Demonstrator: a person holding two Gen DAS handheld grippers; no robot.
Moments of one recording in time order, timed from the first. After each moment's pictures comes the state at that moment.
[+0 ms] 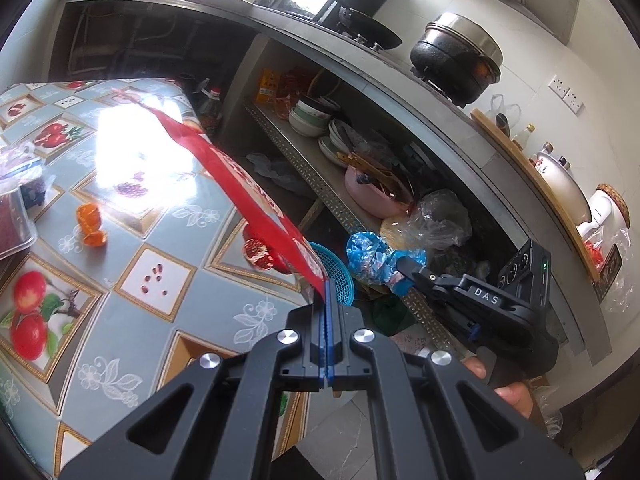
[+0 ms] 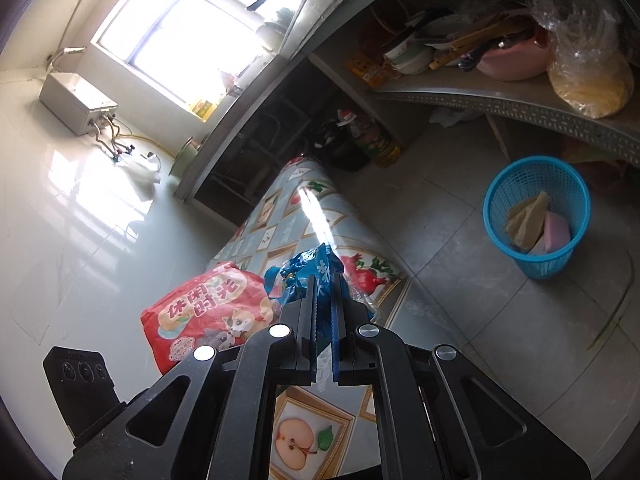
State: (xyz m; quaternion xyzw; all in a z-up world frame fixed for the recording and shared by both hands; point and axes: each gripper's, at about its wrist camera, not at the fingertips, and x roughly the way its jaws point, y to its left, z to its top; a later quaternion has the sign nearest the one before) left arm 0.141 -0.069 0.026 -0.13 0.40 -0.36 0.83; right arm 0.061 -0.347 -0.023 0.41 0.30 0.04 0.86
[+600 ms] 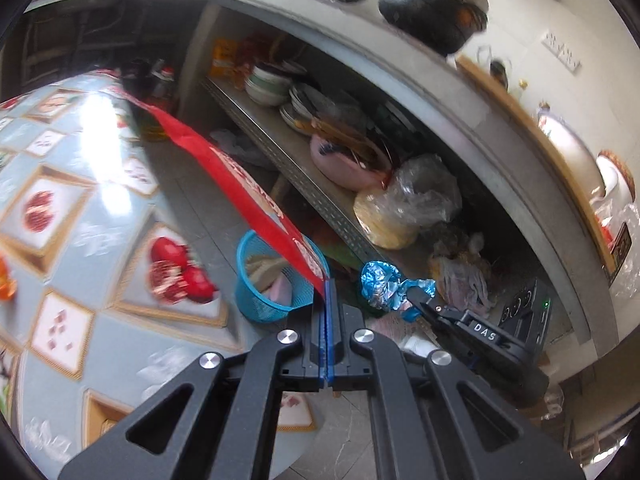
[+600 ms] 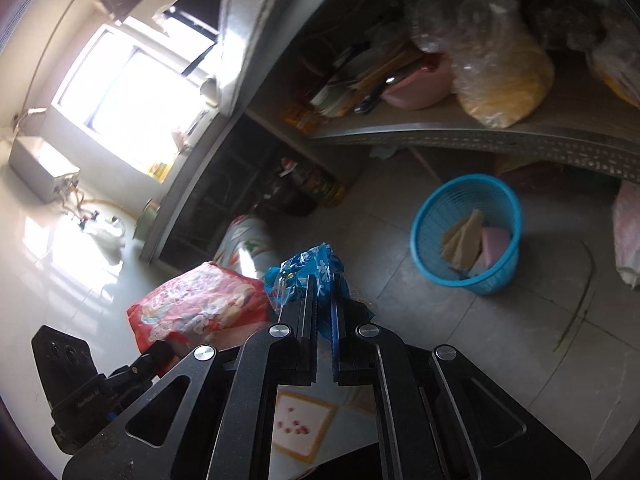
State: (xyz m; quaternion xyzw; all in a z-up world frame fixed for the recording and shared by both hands) left arm 0.182 -0.192 0.016 -0.07 0.45 -0.40 0.79; right arm 0.014 -0.437 -0.060 0.46 0.26 -0.08 0.84
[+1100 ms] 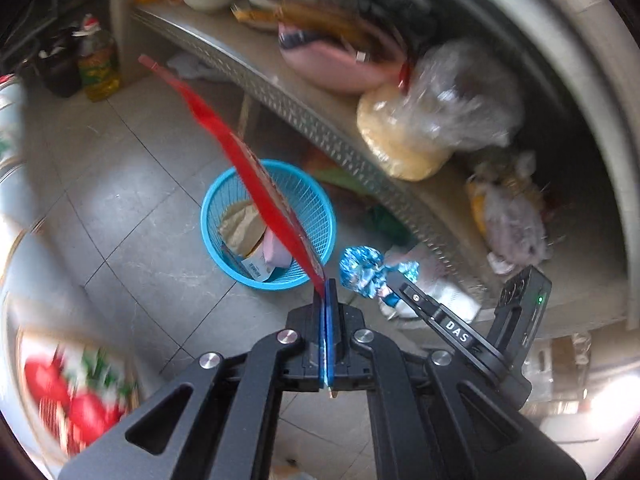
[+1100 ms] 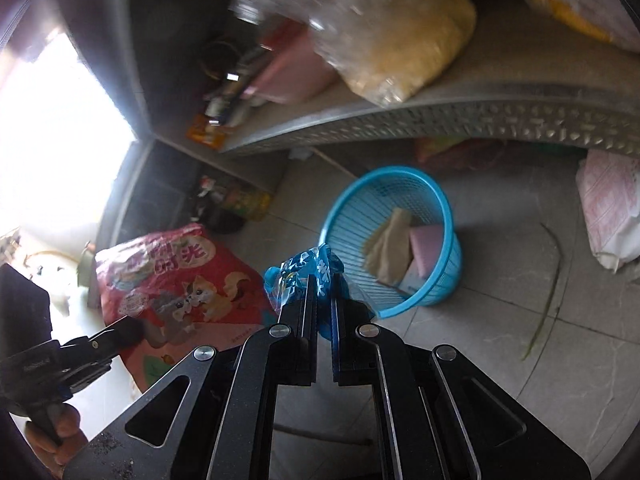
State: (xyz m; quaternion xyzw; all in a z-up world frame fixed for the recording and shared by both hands) left arm 0.265 -0.389 -0.075 0.09 0.58 -0.41 0.70; right arm 0.071 -0.531 -0.184 0.50 0.31 -0.17 0.79
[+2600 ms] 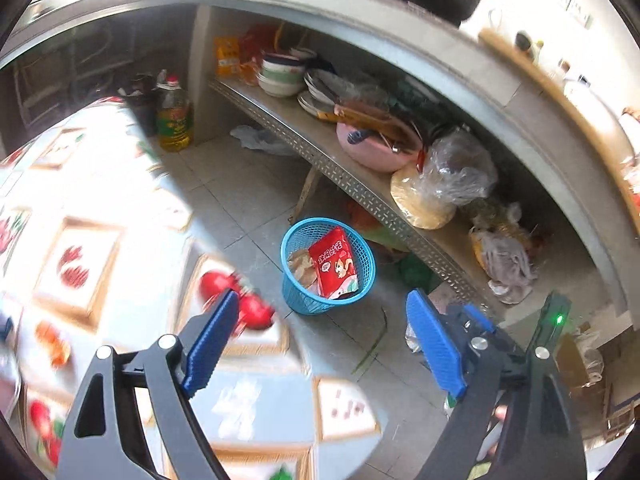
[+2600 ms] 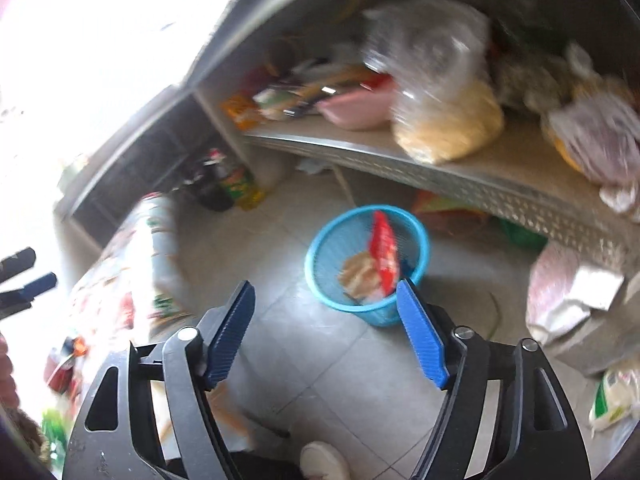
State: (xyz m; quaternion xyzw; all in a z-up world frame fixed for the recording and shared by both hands) left arm 0.197 -0.179 0.033 0.02 0.45 -0.37 0.81; right arm 0.019 -0.430 -0.068 0.30 0.31 -0.16 0.89
